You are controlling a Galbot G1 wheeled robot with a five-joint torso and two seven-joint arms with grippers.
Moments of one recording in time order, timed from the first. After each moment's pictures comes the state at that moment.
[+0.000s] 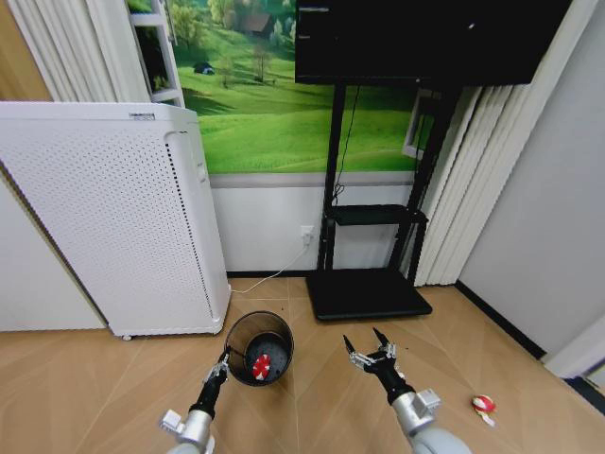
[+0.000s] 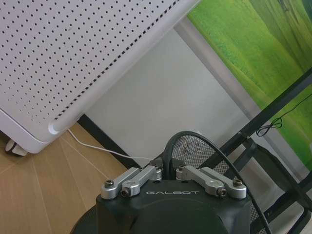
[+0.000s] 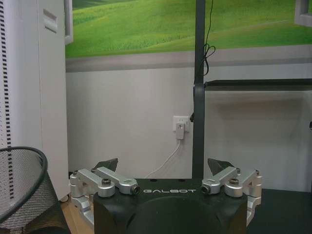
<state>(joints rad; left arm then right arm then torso) 1.50 -1.42 -0.55 -1.74 -0.96 -0.08 0.27 -1.54 1.11 0.45 1.98 0.36 0.12 0.00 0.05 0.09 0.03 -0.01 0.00</state>
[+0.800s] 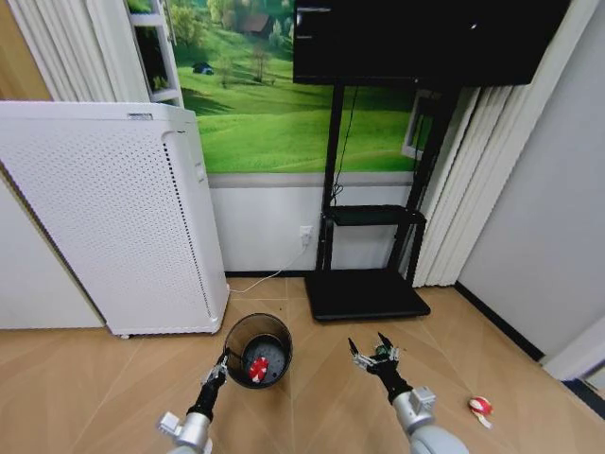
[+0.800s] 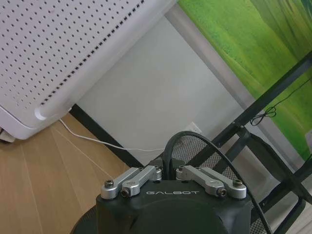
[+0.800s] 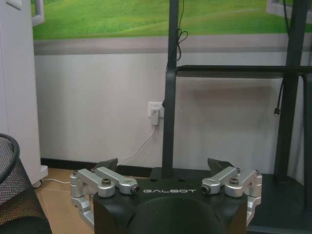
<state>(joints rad) 1.52 -1.40 -0.54 -1.74 -0.96 -0.08 0.27 -1.55 1.13 0.47 1.96 0.34 0.08 0.03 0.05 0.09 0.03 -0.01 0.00</state>
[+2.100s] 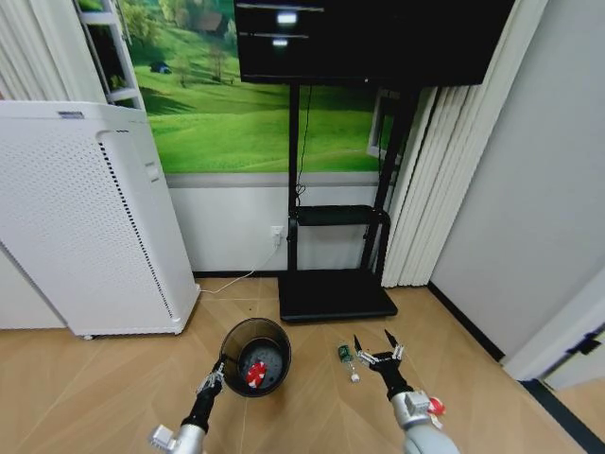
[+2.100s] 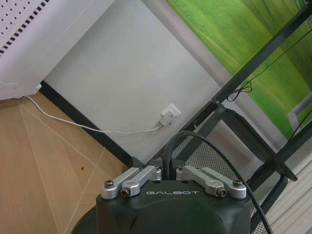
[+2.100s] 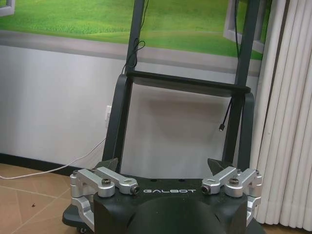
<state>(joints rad) 1.58 -1.43 -0.58 -1.78 -0.92 -0.10 0.31 -1.51 1.18 0.47 1.85 0.18 0.22 0.06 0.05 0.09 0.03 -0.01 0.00</state>
